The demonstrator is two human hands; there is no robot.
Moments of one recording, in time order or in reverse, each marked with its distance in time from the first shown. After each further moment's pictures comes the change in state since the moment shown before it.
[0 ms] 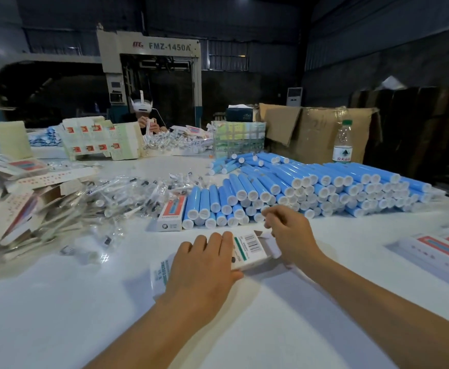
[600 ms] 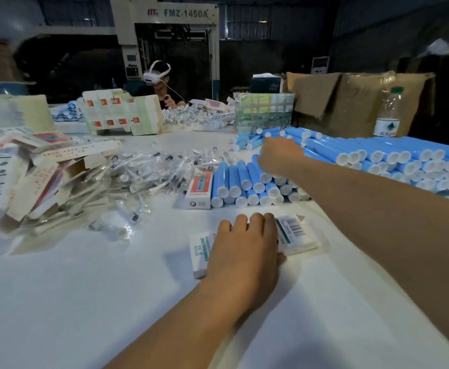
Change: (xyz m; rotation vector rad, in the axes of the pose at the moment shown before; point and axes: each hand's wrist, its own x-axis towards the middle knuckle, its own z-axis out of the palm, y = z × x) left_hand 0.006 0.002 0.010 -0.110 0.072 0.048; right_hand 0.135 -0.051 0.068 -1.026 -0.267 -0.079
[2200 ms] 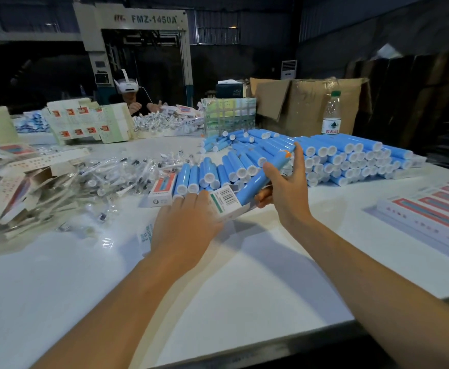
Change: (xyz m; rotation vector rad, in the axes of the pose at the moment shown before) left_hand 0.000 -0.015 -0.008 0.056 0.075 -0.122; right_hand -0.148 0.060 0.020 1.656 0.442 0.176
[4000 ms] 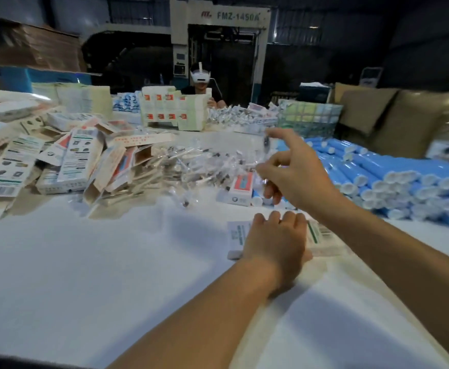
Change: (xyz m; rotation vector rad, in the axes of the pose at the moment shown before) left_hand 0.002 -0.005 0.008 0.038 -0.185 0.082; right_hand -0.019 -0.038 0.137 -0.452 -0.630 -0.269
